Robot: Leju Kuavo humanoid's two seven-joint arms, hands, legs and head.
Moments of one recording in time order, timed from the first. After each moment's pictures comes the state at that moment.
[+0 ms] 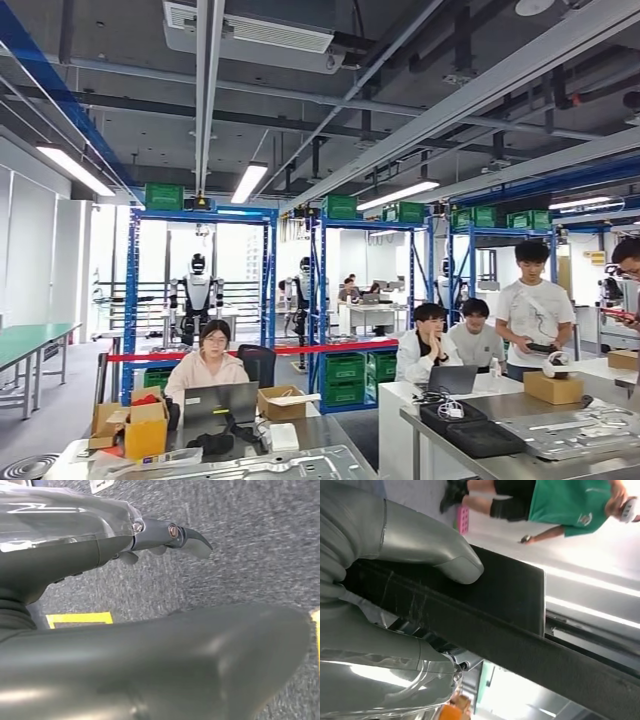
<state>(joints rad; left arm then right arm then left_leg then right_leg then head) -0.06 0.04 1.32 -0.23 -1.07 -0.11 -0.27 -0.32 -0.18 0.62 -1.67 -0.10 0.44 -0.52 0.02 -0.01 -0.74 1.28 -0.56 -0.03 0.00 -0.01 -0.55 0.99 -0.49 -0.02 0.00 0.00</state>
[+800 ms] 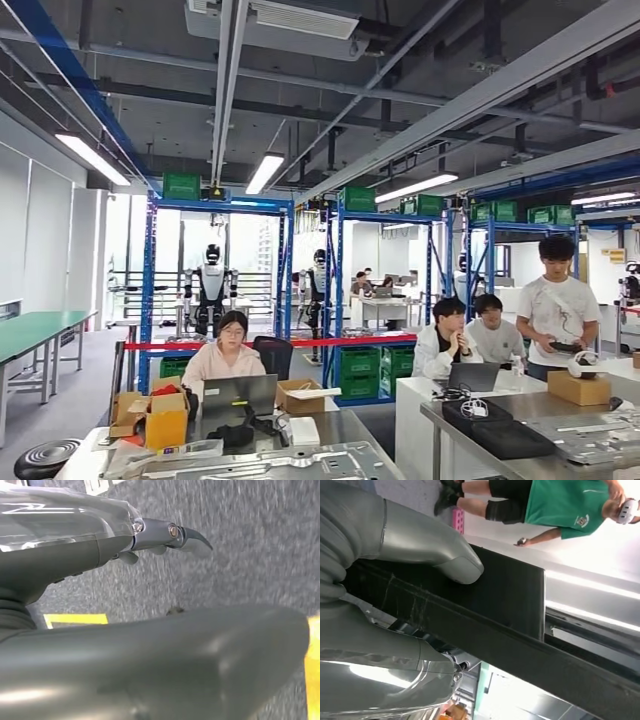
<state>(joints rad) -0.06 0.03 1.32 -0.23 -1.08 -0.12 -0.29 -0.30 -0.18 0.60 -1.68 -0.10 0.44 -0.54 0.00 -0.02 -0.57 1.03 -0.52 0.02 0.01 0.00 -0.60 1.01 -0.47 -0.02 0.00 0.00</state>
